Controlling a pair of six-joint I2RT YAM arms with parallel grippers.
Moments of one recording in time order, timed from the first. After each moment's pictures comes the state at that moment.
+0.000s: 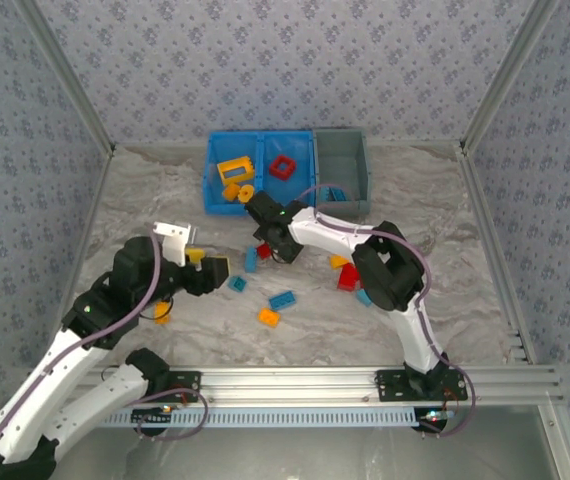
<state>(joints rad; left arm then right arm) -0.63 0.63 0.86 -0.70 0.09 -0.42 0.81 2.14 1.67 -0.73 0.19 1.41</state>
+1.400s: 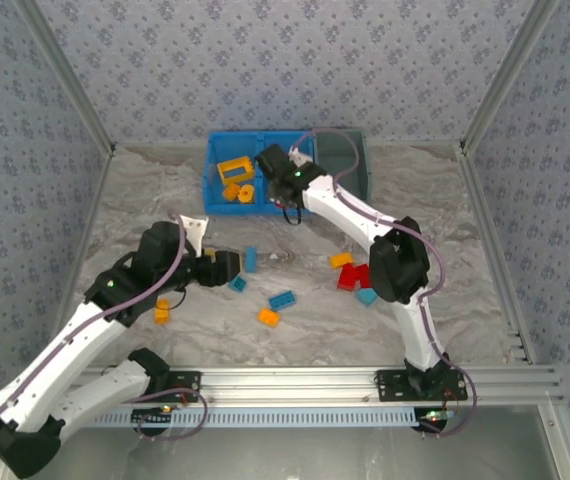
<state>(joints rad) -0.65 0.84 0.91 -0.70 0.10 -0.47 0.69 2.17 2.03 -0.82 0.34 0.89</state>
